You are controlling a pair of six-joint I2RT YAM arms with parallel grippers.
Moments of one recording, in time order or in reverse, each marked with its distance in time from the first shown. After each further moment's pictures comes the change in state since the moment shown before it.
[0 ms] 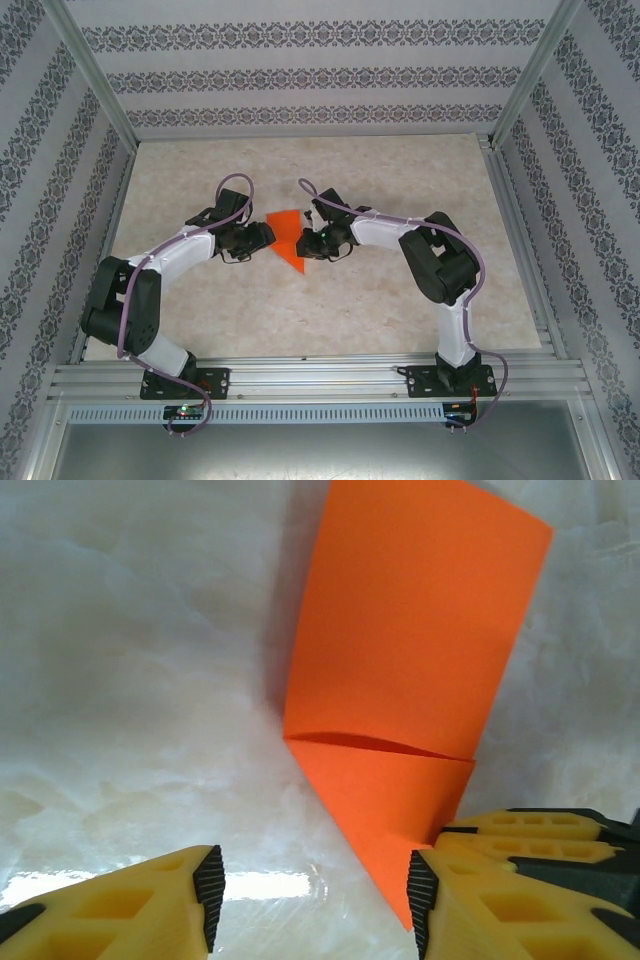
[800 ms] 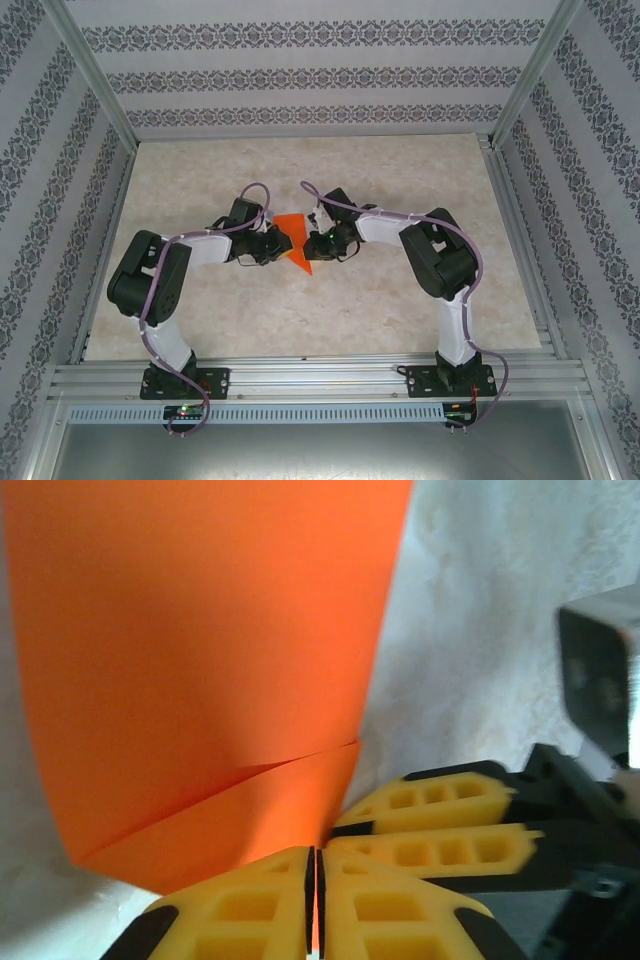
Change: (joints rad) left arm -0.034 0.220 -0.064 0.395 0.327 -0.106; right arm -0.062 0.031 -0.003 -0.045 -0.078 -0.194
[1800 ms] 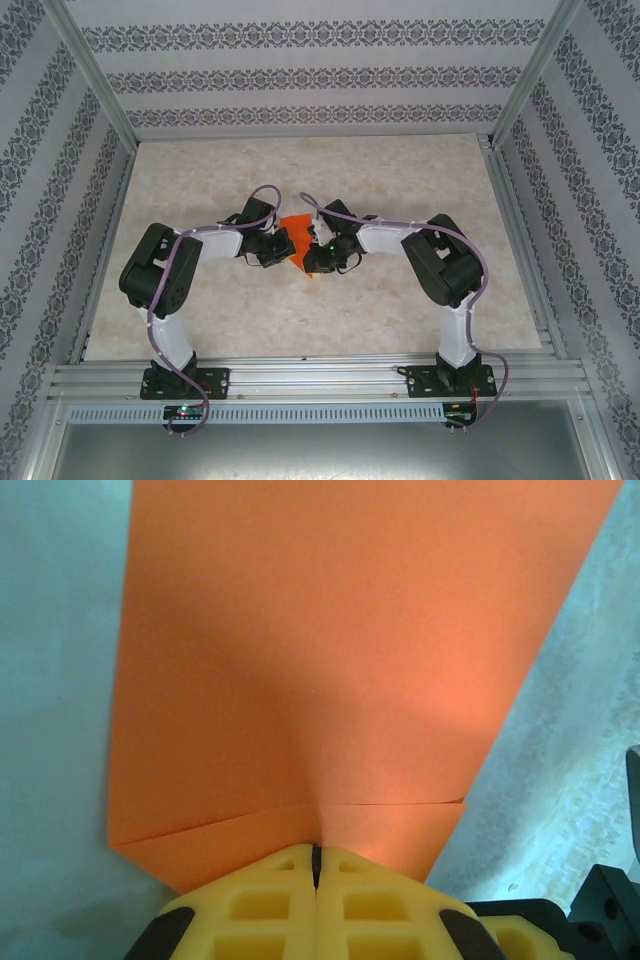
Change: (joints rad) left arm -0.047 0.072 0.090 -0.129 -0.110 0.024; right arm 0.055 -0.067 -0.128 0.058 -0.031 0.047
